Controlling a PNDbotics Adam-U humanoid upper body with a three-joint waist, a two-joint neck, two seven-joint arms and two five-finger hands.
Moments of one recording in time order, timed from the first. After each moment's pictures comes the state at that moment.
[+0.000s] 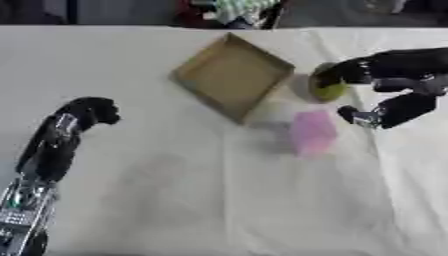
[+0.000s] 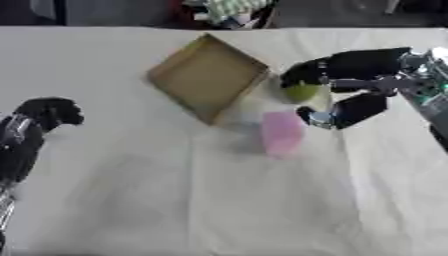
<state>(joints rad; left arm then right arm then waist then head) -0.14 0.29 0.01 -1.73 0.03 -0.24 -0.24 -0.77 -0.73 0.45 -1.48 0.56 -0.48 0.66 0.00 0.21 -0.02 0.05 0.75</state>
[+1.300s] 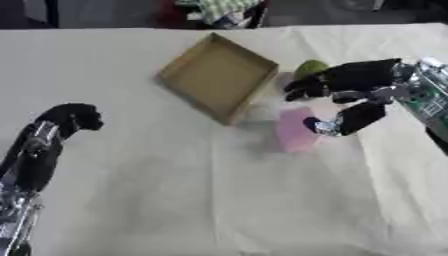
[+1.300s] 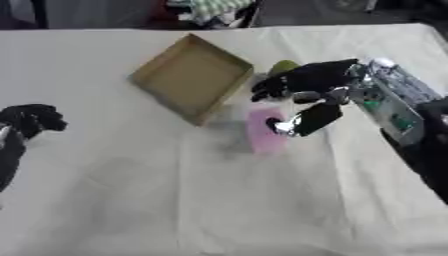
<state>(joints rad) -0.14 0.29 0.01 -1.73 0.03 -0.24 -0.24 -0.78 -0.65 0.49 -1.41 0.72 -0.52 0.64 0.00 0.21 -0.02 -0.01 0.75</state>
